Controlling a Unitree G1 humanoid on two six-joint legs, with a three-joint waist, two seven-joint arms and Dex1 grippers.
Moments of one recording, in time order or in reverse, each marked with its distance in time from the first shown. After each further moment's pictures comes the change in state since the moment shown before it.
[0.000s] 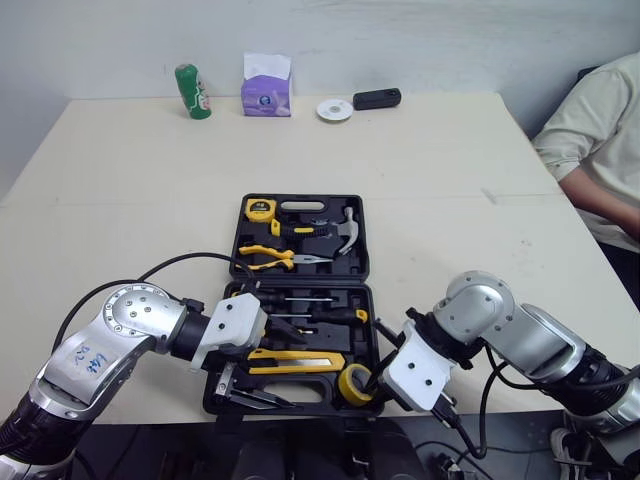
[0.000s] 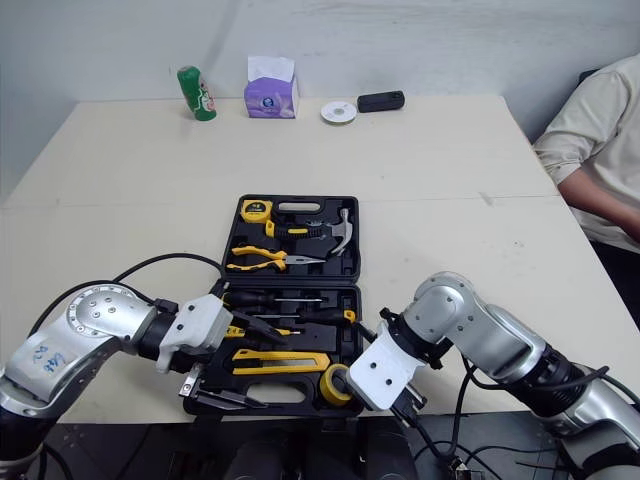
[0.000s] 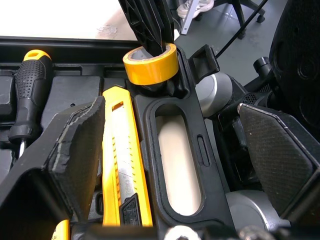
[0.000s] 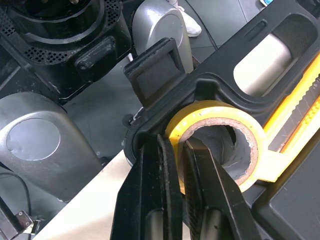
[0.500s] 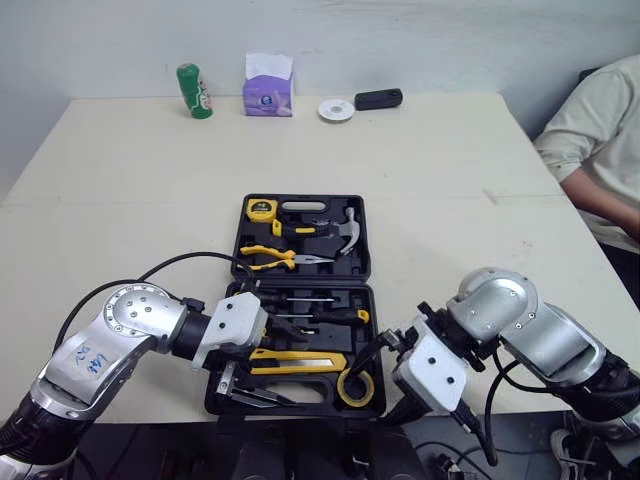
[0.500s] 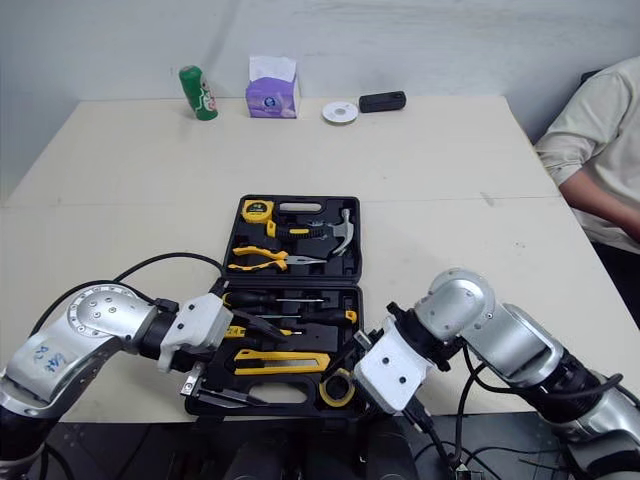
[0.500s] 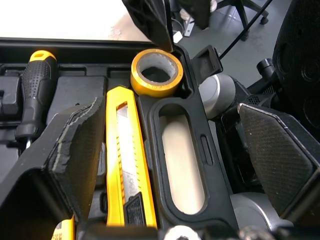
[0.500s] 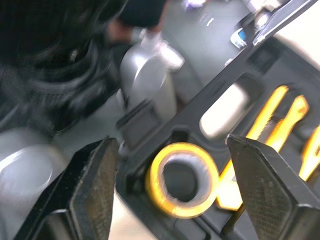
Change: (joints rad) left arm -0.004 -0.011 -0.001 0.002 0.000 -0.008 0.008; right arm 0.076 0.028 -0.134 -0.052 0.220 0.034 -0.013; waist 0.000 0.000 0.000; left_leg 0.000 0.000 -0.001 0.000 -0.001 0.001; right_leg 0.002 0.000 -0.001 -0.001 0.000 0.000
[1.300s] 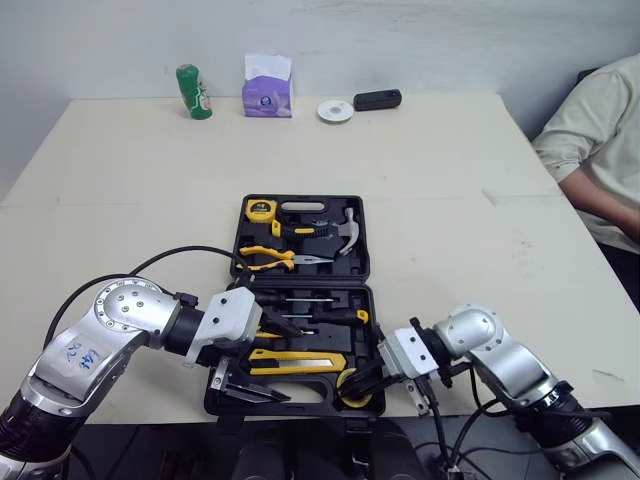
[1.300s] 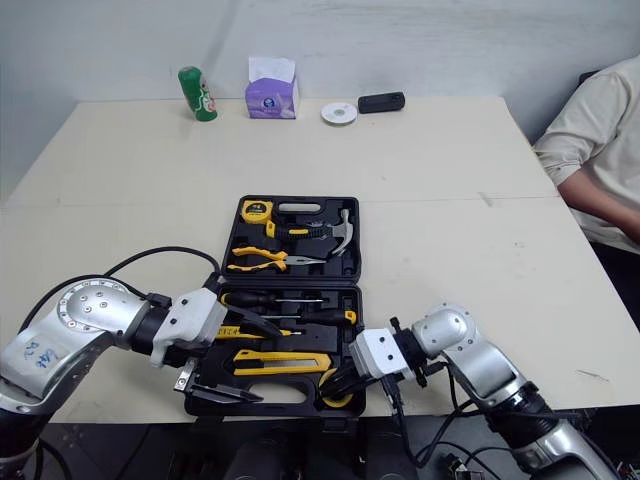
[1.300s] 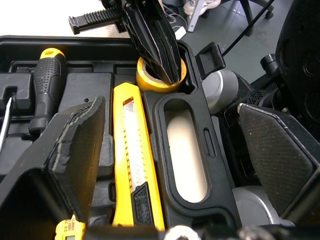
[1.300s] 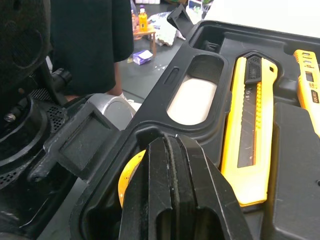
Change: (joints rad) left arm -0.006 0.024 0.033 0.000 -0.001 0.017 -0.013; right arm 0.193 0.169 -0.019 0.316 -0.029 -0.132 -0.109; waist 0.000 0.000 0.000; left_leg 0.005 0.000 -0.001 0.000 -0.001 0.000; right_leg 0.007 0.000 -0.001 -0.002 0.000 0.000
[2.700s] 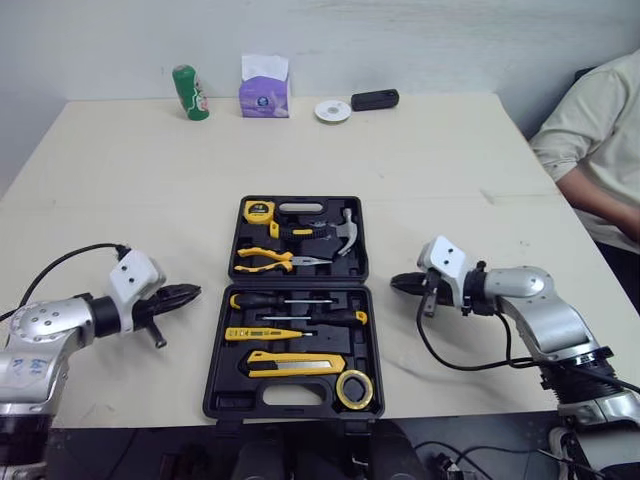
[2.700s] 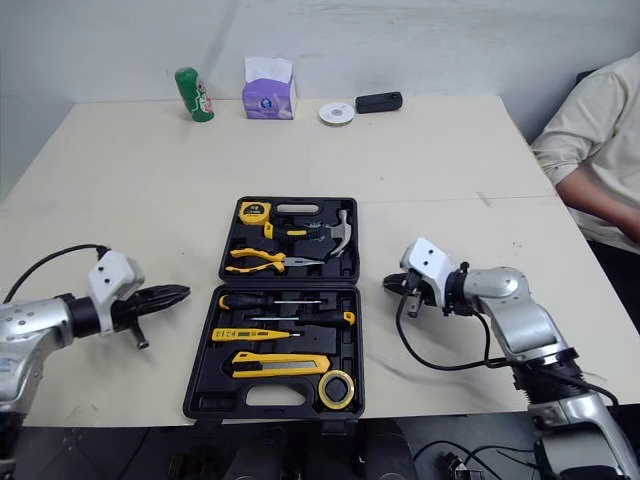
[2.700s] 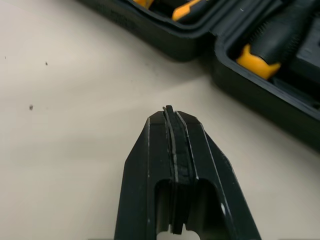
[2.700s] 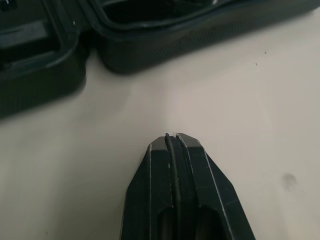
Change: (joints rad) left arm 0.121 -0.092 0.295 0.517 0.243 -0.233 0.317; right arm -0.155 -0.023 -0.247 0.200 -0.113 0.411 -0.450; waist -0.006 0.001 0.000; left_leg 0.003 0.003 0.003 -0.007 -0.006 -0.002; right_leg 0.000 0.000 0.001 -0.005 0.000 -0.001
